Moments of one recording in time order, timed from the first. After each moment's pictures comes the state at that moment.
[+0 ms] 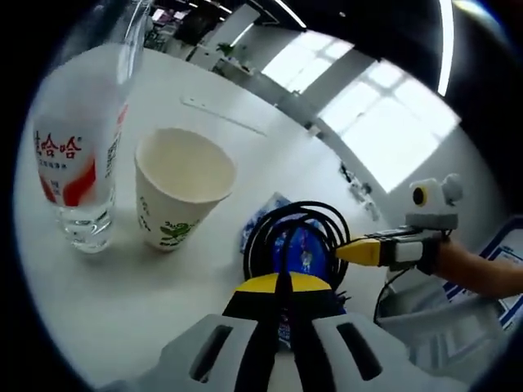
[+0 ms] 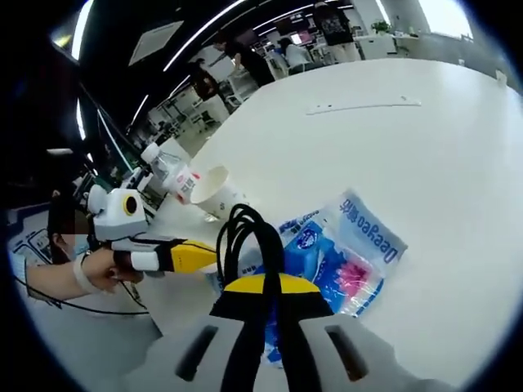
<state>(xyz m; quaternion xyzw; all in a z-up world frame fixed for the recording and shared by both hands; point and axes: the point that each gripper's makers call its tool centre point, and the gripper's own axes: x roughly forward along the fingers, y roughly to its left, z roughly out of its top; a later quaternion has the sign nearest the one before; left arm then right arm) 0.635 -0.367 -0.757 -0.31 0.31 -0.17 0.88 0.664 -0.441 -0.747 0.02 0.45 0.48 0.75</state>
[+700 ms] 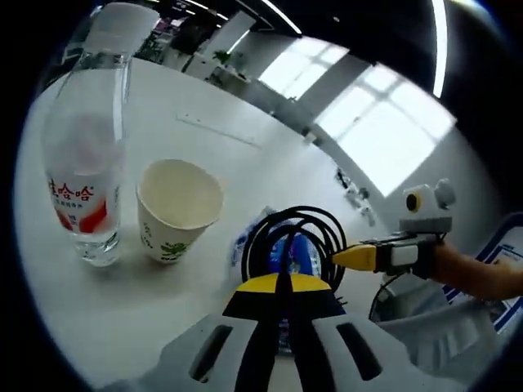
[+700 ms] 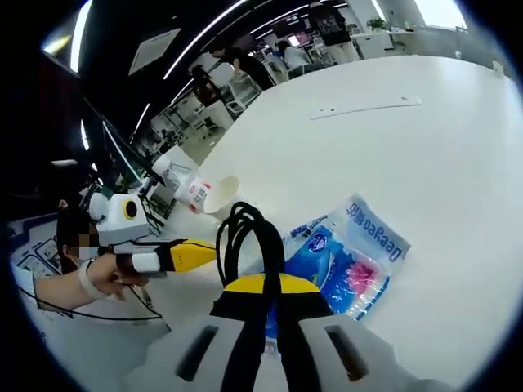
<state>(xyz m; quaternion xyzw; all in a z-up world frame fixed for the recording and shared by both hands) 0.635 -0.367 -0.732 -0.31 0.30 -0.17 0.89 0.660 -0.442 -0.728 0.05 0.45 0.48 0.75</state>
